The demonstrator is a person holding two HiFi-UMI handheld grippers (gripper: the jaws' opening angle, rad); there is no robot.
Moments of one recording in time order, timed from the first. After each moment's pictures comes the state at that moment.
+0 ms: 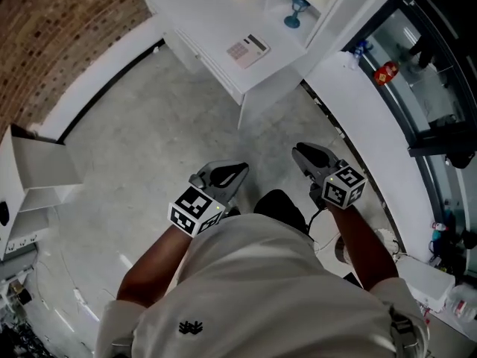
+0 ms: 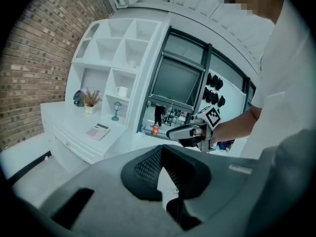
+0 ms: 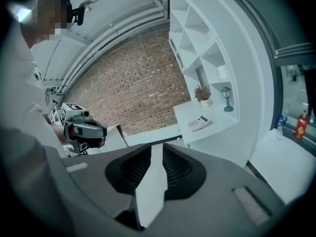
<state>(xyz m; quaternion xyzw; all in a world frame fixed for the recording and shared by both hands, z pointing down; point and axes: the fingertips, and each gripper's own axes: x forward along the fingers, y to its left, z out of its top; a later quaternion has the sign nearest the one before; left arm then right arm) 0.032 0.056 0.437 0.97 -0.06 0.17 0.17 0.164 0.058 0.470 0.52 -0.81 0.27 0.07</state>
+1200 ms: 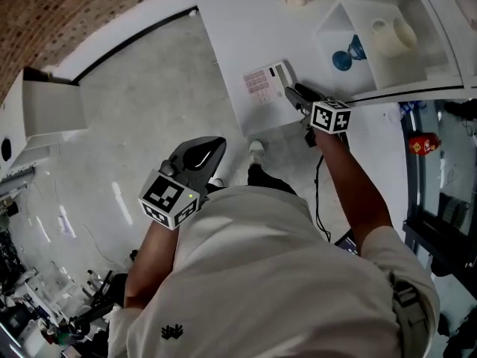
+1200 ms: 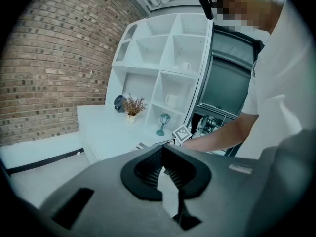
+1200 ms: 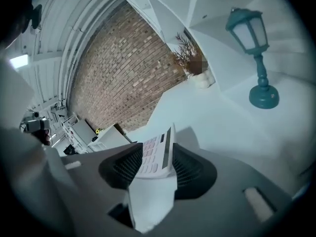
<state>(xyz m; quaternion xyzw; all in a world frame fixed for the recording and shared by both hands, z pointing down) 0.130 -0.226 0.436 0.91 -0.30 0.17 0.22 0.310 -0.365 0.632 0.41 -0.82 0.39 0.09</state>
